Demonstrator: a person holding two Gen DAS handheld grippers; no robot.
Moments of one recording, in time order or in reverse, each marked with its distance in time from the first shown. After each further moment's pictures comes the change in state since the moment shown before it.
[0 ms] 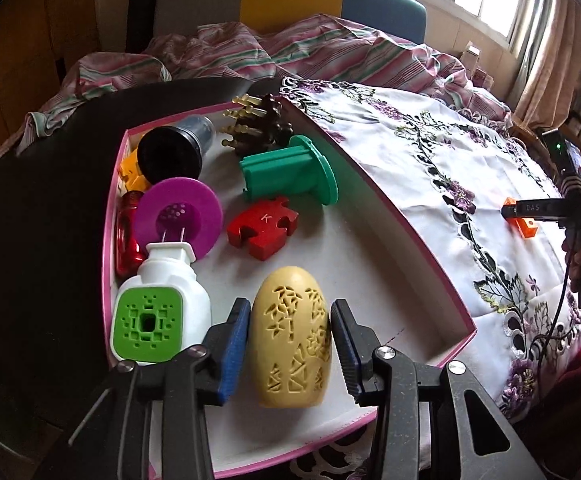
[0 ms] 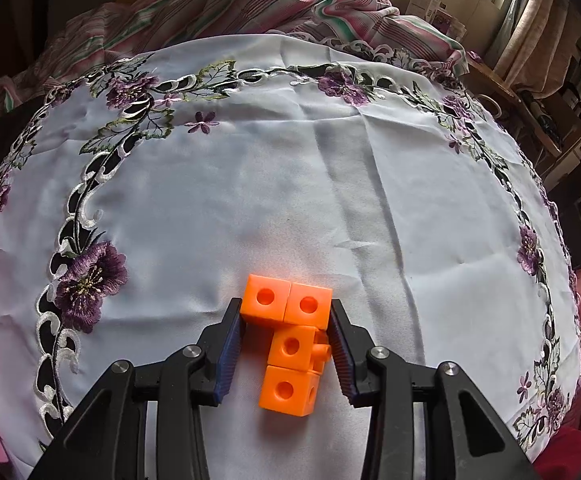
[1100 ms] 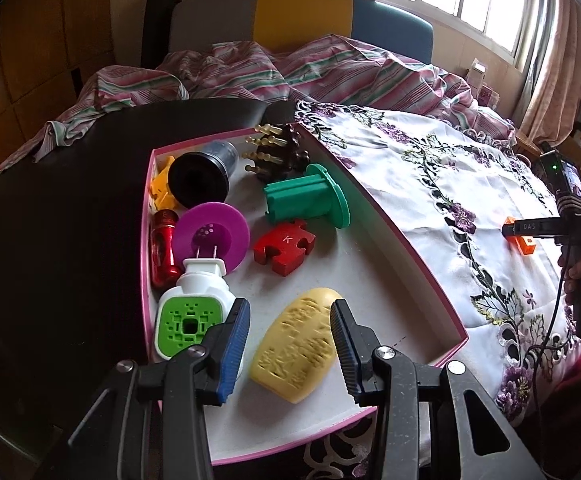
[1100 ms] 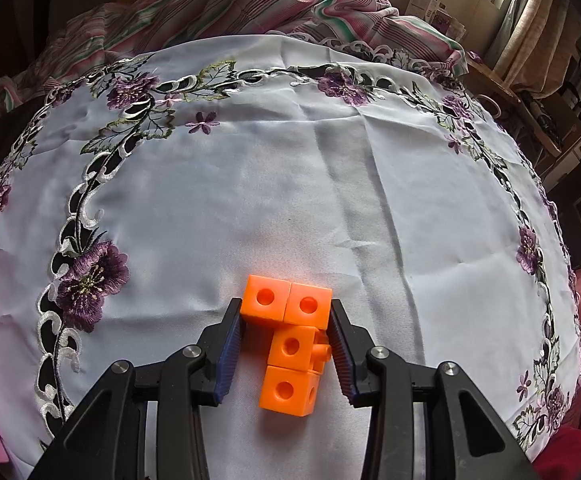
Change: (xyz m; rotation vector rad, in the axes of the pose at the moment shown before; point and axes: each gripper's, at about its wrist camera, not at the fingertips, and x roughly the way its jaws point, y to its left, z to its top) left arm -0.025 0.009 0.003 -0.024 -0.064 0.031; right arm -0.002 0.001 -0.001 -0.001 0.000 0.003
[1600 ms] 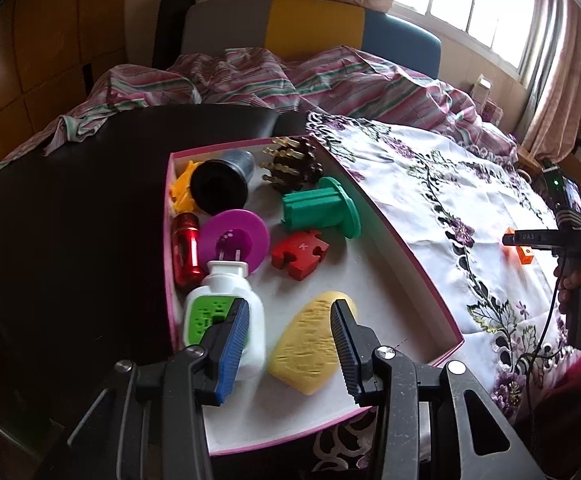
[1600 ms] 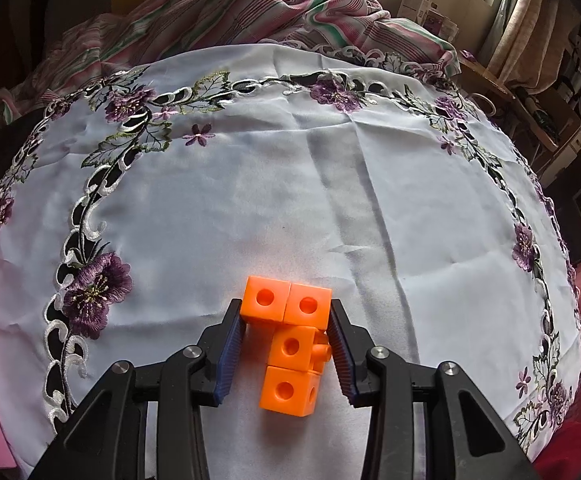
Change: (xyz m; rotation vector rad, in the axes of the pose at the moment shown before) left arm -0.017 0.019 0.000 -0.060 -0.026 -0.007; right arm -0.012 -0.005 0.002 0.040 -0.045 0.009
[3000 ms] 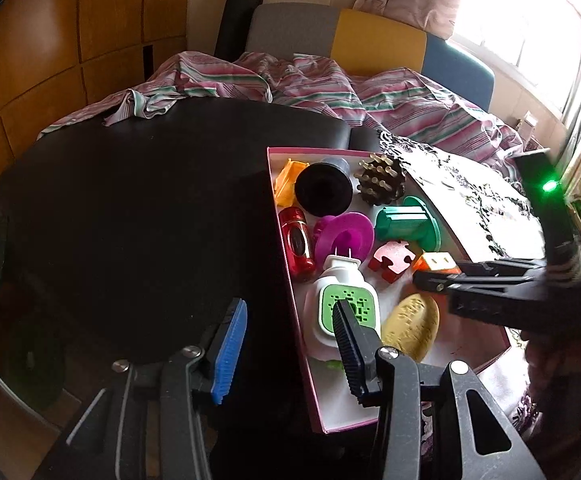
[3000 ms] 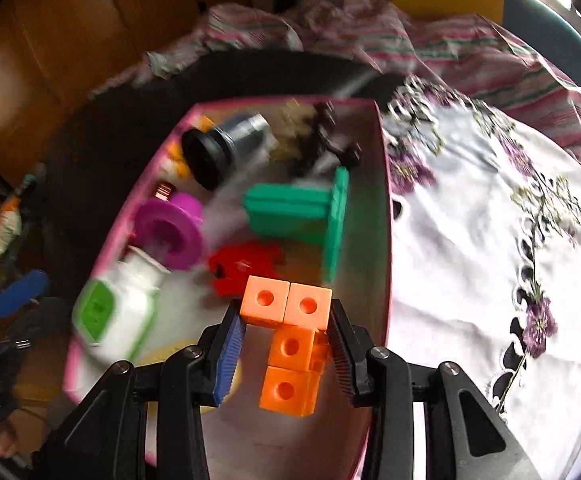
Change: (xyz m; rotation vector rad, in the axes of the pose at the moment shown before) left arm -0.022 0.061 -0.014 -0.131 -0.030 0.110; right arm -0.070 0.272 -0.069 -0.503 0.010 0.474
